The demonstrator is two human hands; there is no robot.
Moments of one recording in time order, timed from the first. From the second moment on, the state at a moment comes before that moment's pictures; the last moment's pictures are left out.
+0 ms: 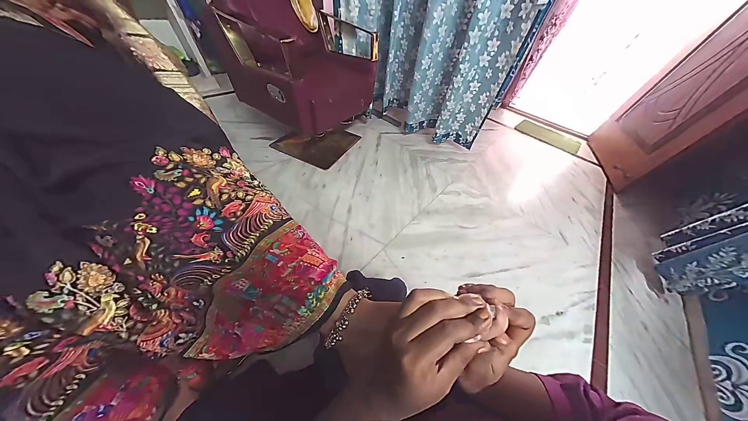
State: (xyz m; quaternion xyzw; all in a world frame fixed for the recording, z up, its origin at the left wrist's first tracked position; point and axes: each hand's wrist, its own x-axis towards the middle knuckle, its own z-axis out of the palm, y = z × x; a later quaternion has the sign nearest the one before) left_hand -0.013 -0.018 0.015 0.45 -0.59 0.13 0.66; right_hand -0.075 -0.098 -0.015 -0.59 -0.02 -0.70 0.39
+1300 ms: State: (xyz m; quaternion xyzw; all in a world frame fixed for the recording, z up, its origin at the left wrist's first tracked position) left_hand -0.013 -0.016 0.015 0.44 -0.59 0.09 0.67; right_hand -0.082 -0.126 -0.098 -0.58 -0.07 -0.71 0.39
